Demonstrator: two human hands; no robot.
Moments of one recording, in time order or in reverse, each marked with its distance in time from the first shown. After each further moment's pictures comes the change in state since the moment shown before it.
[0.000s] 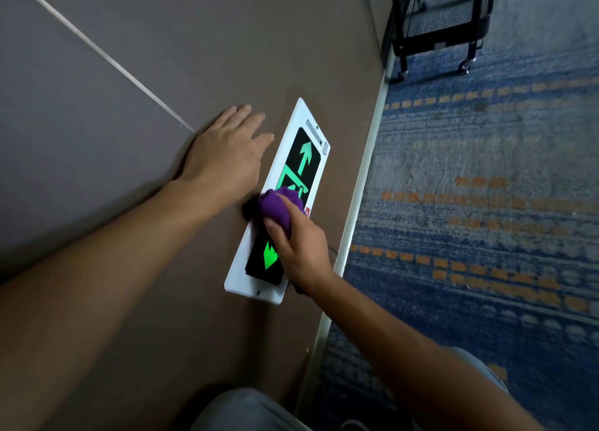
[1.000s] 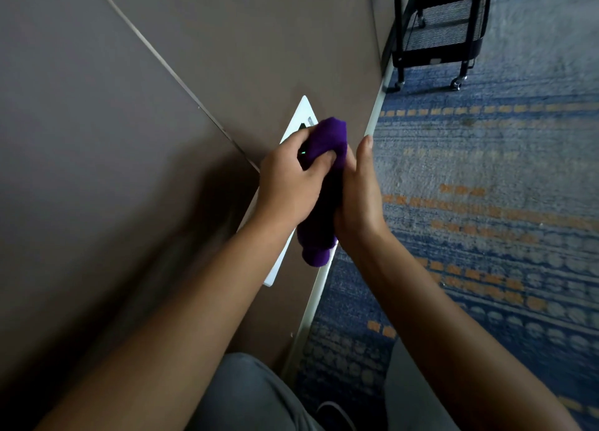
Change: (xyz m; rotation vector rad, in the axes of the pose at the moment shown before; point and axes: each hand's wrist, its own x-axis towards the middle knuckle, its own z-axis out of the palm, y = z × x) left_hand -0.032 0.100 -0.023 -1.294 0.272 -0.520; right_hand 0.023 -0.075 -0.098 0.866 0.055 0.430
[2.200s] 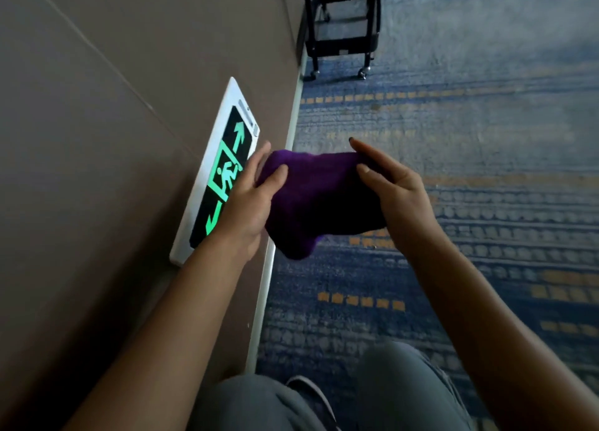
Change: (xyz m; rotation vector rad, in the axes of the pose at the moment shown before) left_hand -0.038 -0.051 0.016 -0.717 -0.351 -0.357; right_hand -0.080 -0.048 -0.091 -0.577 0.216 -0.211
